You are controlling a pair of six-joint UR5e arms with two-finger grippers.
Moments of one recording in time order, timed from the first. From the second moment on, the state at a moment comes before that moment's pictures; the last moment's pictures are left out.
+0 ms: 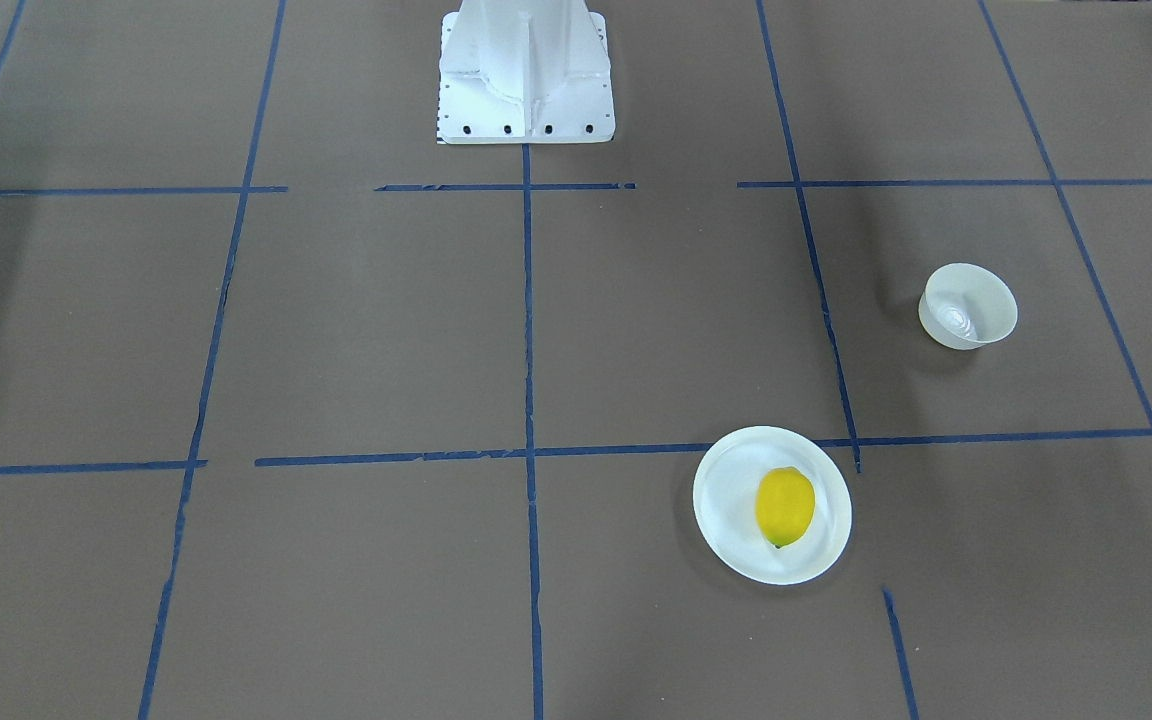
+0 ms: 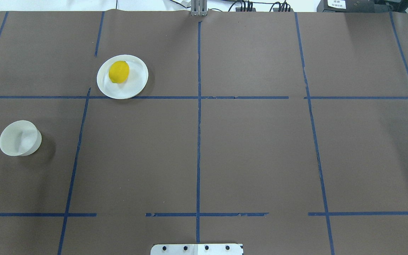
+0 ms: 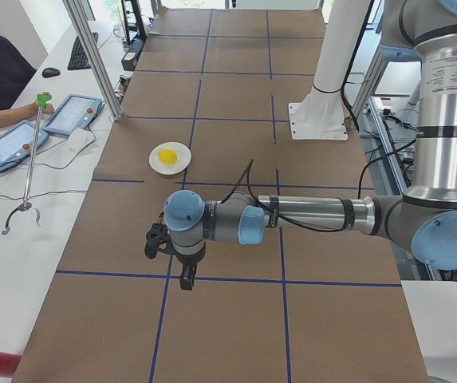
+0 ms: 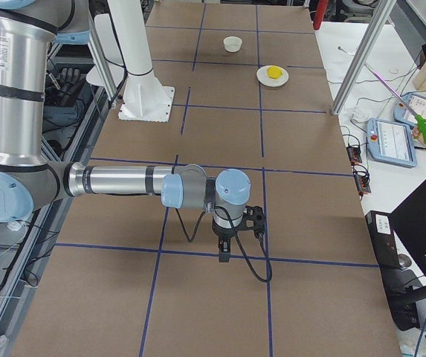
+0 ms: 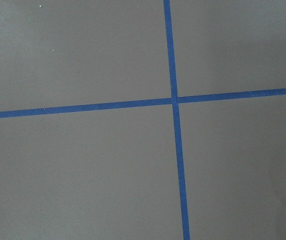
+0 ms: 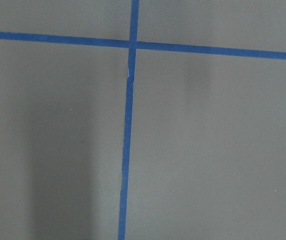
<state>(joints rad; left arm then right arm) -1.59 -1.54 -1.62 -1.62 -2.35 0.05 1.54 -1.71 1.75 -1.64 2.28 -0.05</state>
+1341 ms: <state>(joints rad) -1.30 -1.80 -1.68 -1.77 -2.48 -0.22 1.54 -1.71 1.75 -1.64 2.28 -0.05</state>
